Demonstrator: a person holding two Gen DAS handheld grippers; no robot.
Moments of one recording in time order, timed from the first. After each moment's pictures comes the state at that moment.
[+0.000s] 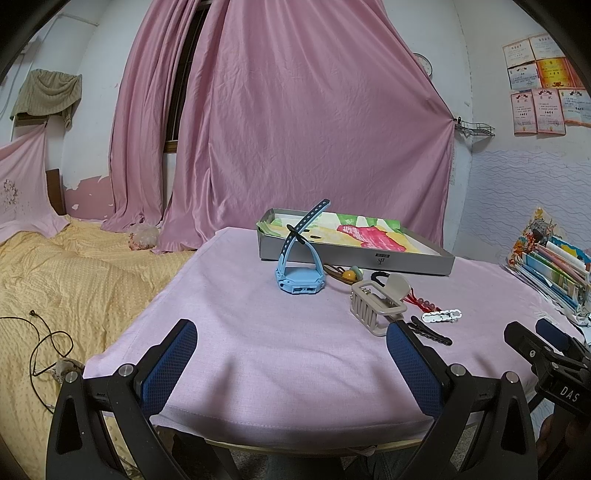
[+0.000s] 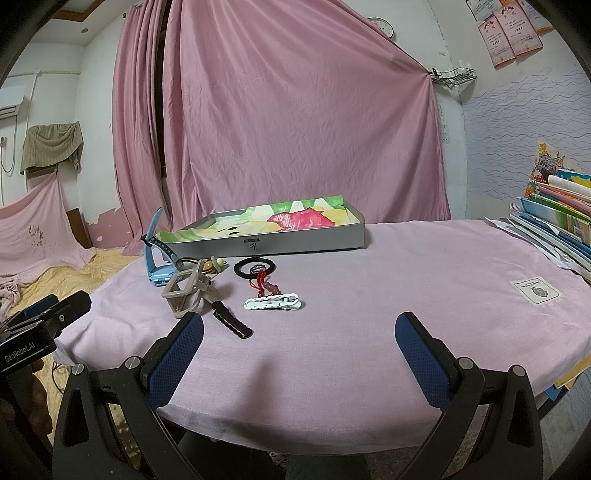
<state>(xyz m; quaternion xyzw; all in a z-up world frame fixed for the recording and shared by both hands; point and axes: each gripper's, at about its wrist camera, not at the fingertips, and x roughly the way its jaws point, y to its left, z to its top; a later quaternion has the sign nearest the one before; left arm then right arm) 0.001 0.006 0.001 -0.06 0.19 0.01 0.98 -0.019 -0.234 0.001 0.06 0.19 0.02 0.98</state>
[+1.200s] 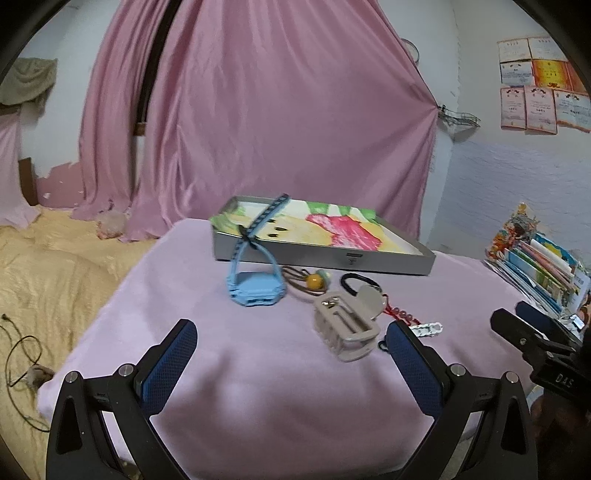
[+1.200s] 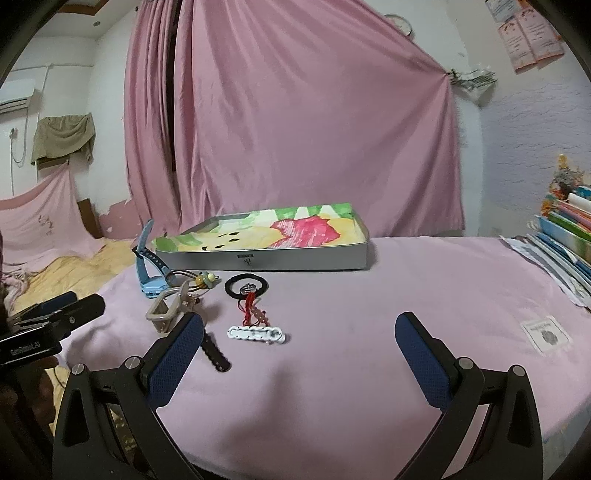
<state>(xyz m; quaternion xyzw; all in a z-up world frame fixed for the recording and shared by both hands) 0.048 -0.019 0.009 -0.07 0.23 -0.05 0.97 0.027 -0.263 0.020 0.04 0.21 0.06 0.97</state>
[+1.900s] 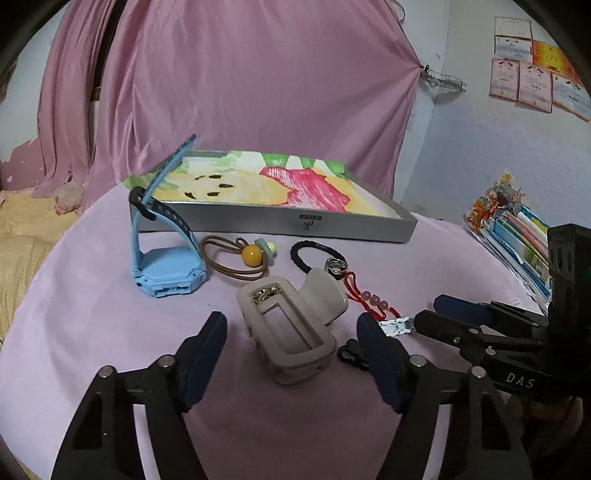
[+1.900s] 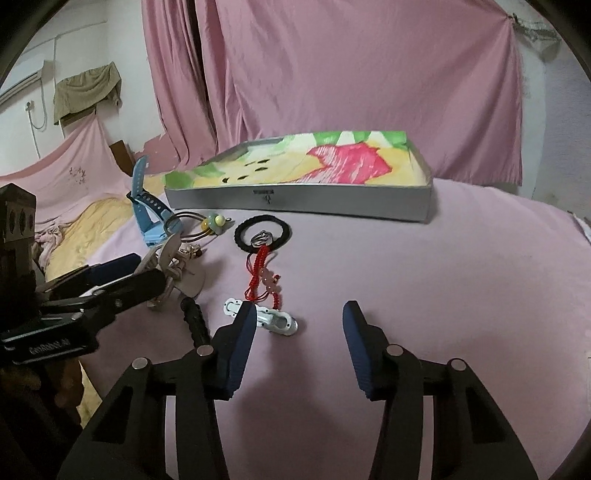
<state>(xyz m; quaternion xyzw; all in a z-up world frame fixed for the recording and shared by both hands) 0.107 -0.064 -0.008 -0.07 0.32 -0.12 0.94 0.101 -0.246 -0.007 0.03 0.36 0.16 0.92</state>
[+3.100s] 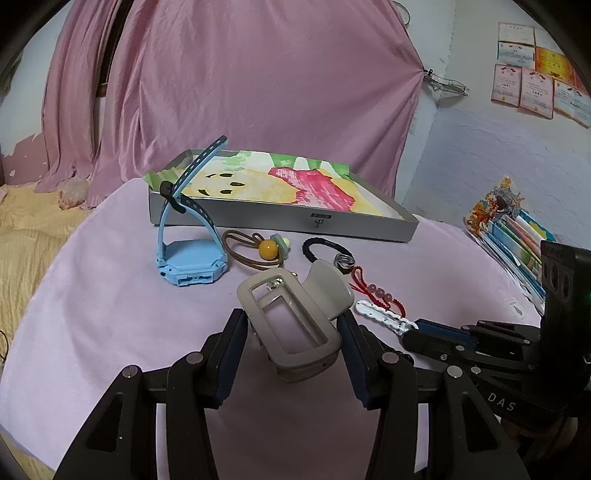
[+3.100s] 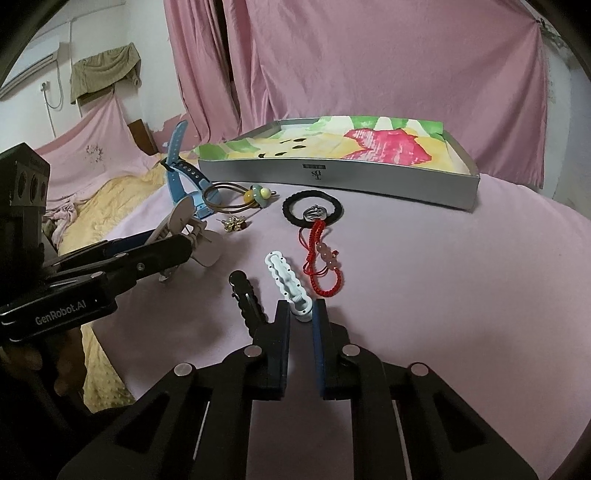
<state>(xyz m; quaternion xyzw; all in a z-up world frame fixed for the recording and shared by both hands) 0.094 -0.047 -0.008 -0.08 0.32 -0.11 0.94 0.082 -0.217 -0.011 0.01 0.37 0.20 0.91</state>
